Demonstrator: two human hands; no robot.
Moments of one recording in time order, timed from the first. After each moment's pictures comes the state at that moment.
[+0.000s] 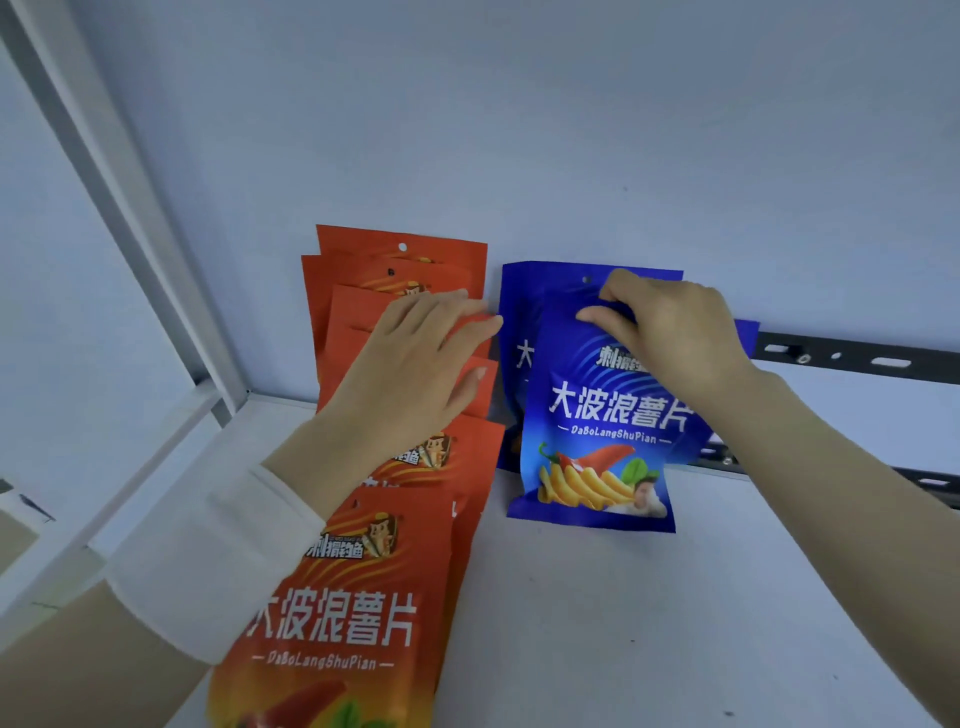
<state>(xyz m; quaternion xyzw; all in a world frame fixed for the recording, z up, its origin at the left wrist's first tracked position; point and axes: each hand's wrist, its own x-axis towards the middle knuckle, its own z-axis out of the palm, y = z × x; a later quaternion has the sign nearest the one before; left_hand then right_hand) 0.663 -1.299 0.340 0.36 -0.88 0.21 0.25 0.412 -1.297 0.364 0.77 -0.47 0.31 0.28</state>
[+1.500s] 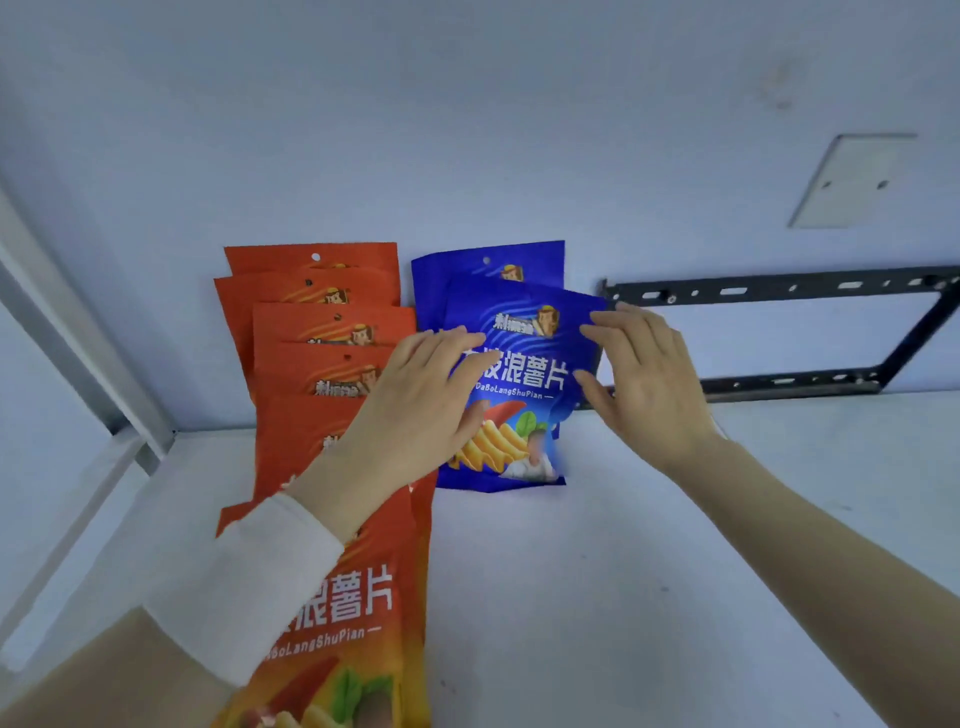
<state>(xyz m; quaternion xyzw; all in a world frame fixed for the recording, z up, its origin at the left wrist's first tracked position) 0.623 -1.258 0.328 0.29 -0.93 0.14 0.20 0.394 -1.188 0.311 0.67 -0.63 0.27 0.29</state>
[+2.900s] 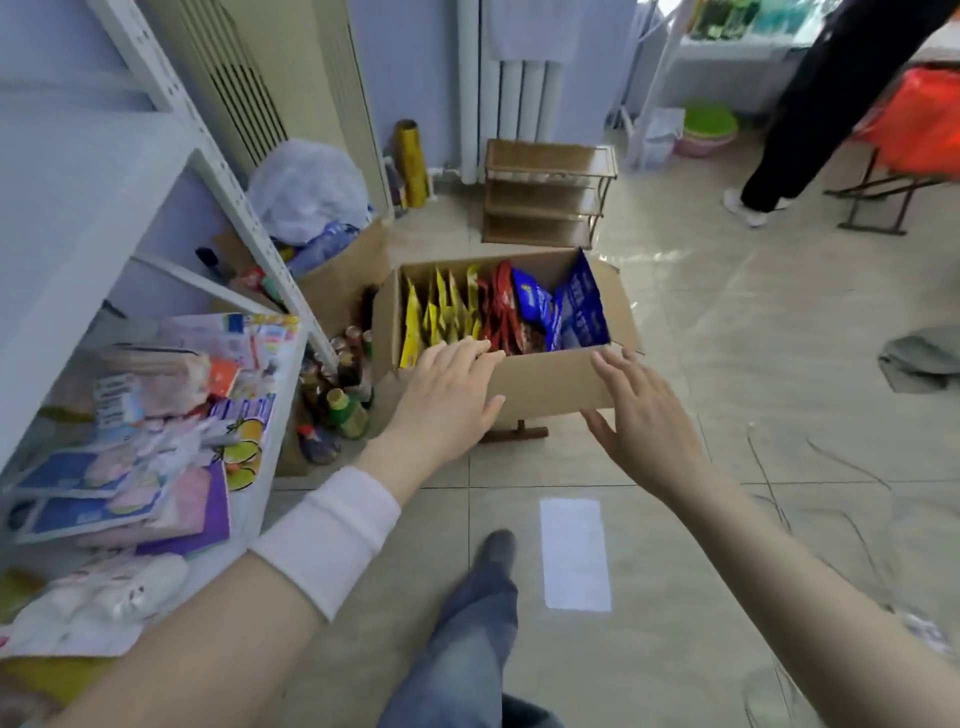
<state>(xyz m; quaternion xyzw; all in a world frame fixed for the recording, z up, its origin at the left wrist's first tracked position) 0.236 -0.411 0.159 -0.37 -0.93 -0.10 0.02 0.323 -0.207 0.137 -0.03 -0.99 0.12 0.11</state>
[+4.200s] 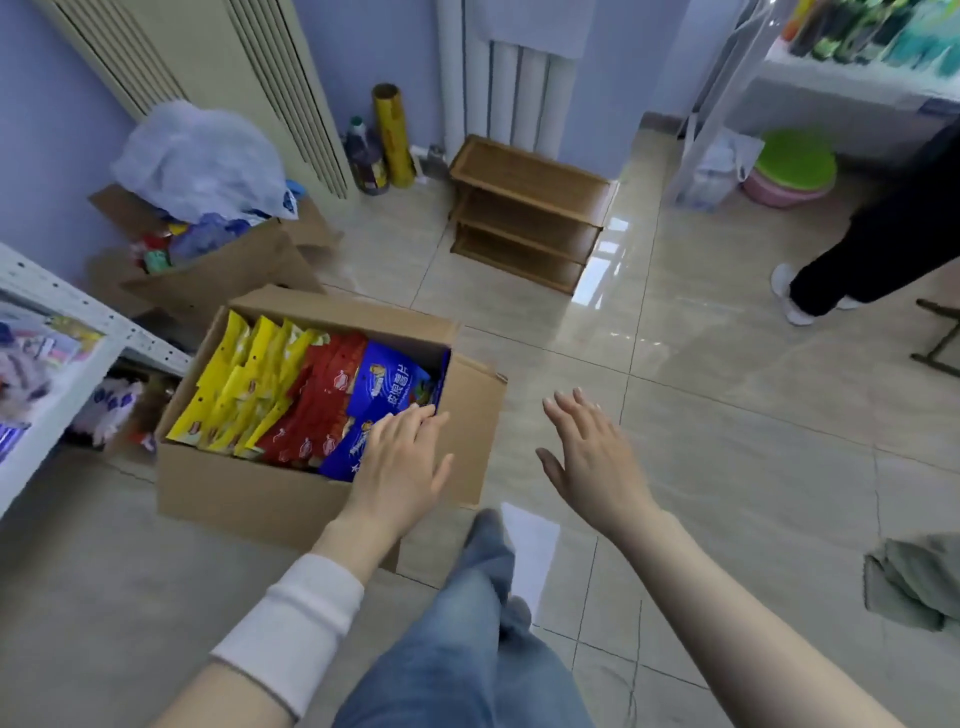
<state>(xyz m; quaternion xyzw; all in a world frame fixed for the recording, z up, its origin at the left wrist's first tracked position) 0.023 0.059 0.065 -0.11 -0.98 -0.14 -0.04 0.014 0.288 0.067 0.15 -0.98 0.13 -0.01</state>
